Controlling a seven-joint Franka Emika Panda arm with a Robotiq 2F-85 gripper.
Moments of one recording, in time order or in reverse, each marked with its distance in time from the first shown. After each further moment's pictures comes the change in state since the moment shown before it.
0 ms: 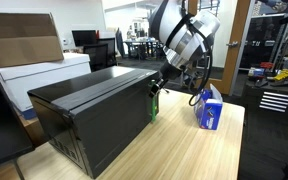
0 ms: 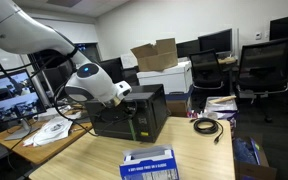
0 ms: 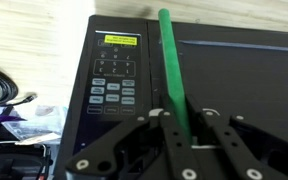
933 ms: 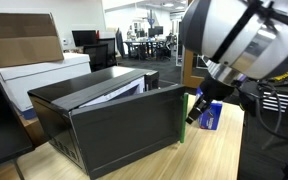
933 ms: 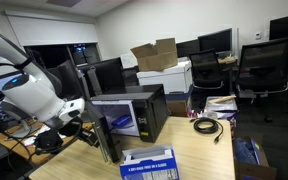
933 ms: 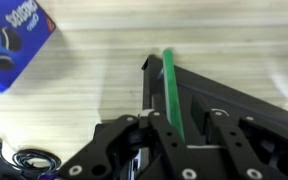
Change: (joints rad) arm 0.110 -0.290 0.173 -0.478 0.334 0.250 0.120
